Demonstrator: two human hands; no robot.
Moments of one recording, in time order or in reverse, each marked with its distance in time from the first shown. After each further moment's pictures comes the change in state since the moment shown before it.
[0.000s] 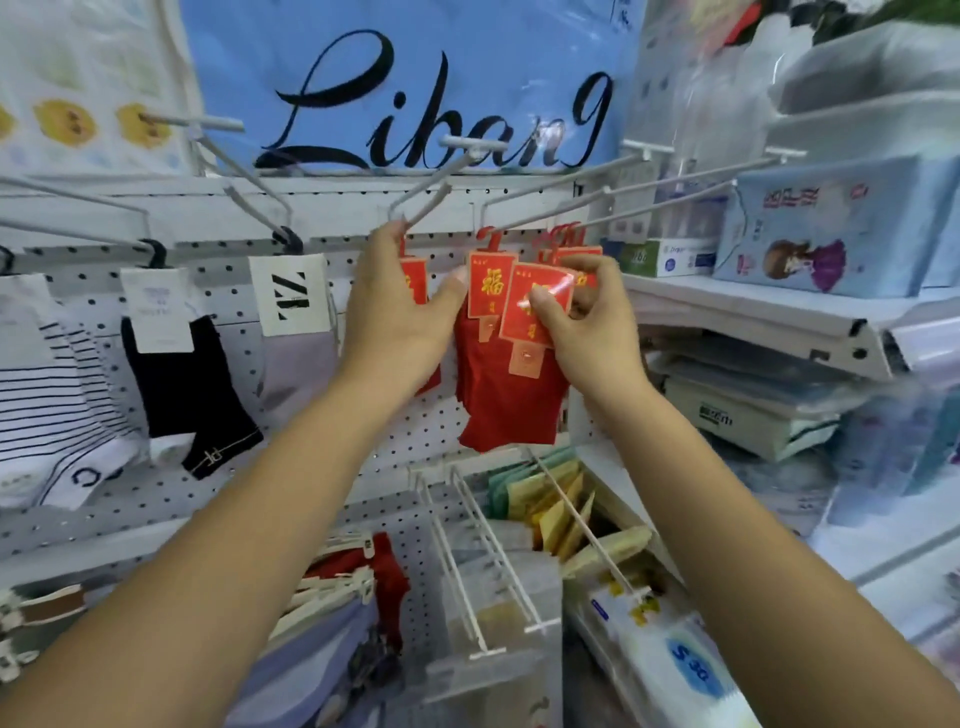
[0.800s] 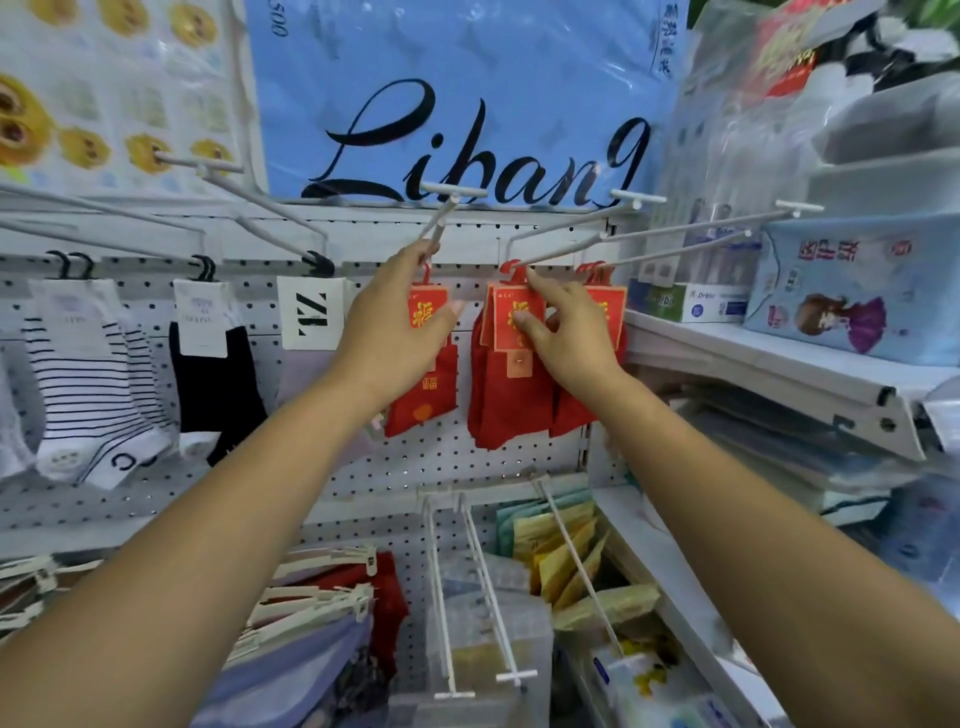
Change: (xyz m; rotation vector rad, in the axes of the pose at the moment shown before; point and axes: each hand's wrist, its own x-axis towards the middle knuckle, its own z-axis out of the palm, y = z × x) left_hand 0.016 -0.007 -0.007 0.211 -0.054 0.133; right_hand 0.082 0.041 0.020 -0.470 -0.225 -0.321
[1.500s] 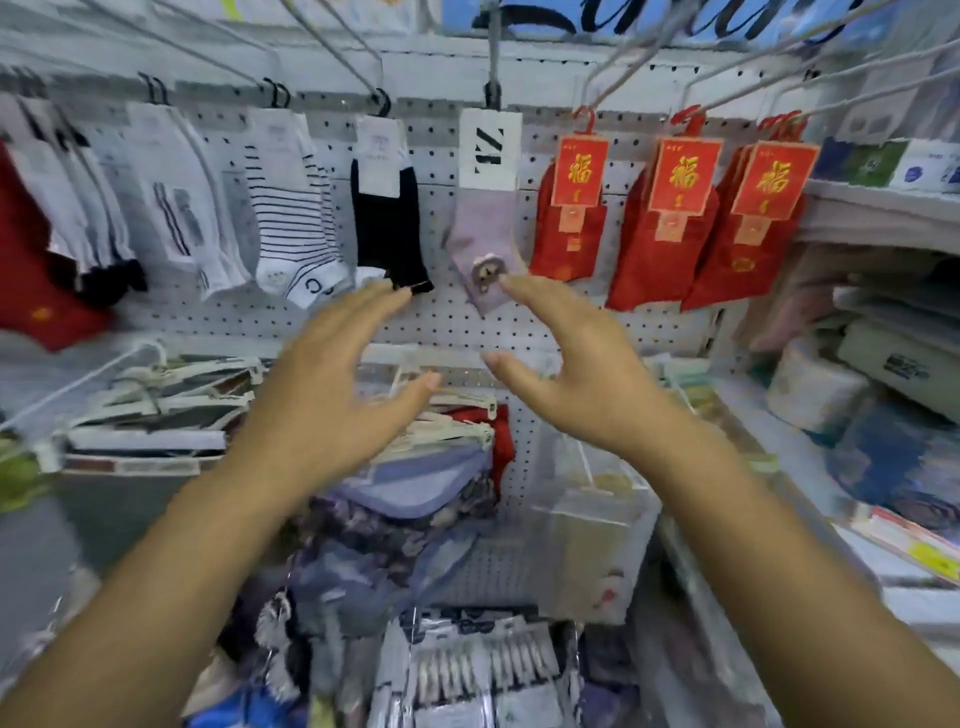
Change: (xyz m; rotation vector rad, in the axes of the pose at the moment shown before) left_hand -0.216 -0.056 -0.138 0.340 -0.094 -0.123; right_hand -0.186 -0.137 0.033 0.060 -0.415 -0.299
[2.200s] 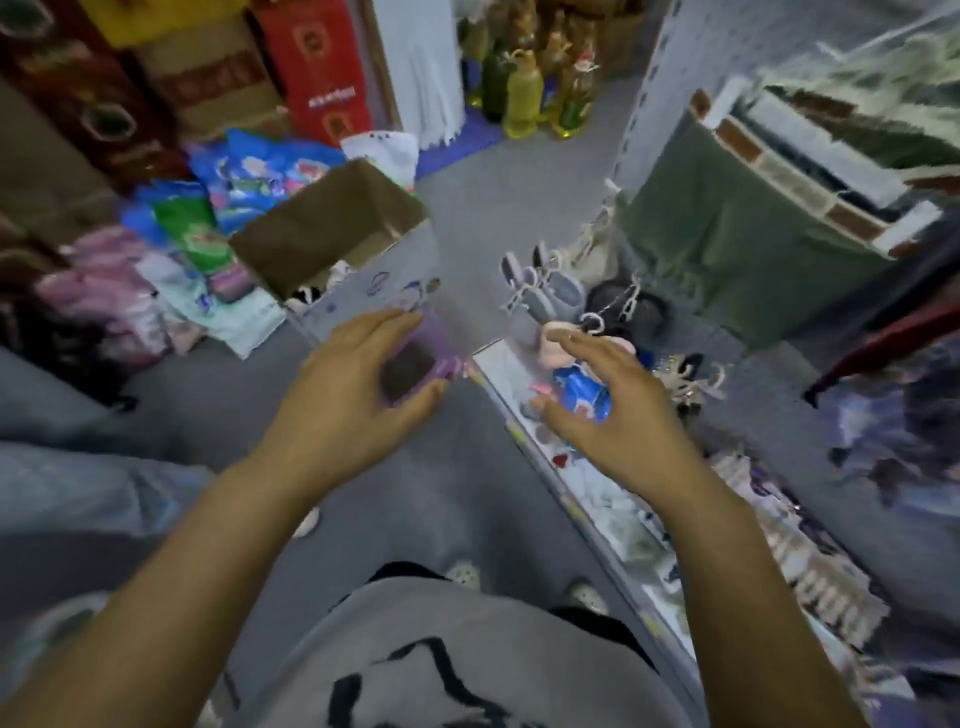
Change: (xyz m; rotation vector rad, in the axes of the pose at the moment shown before) left_hand -0.468 -0.154 -0.248 0.355 -0.052 -1.073; right_hand -0.139 -0.363 0.355 0.602 -0.877 -0.103
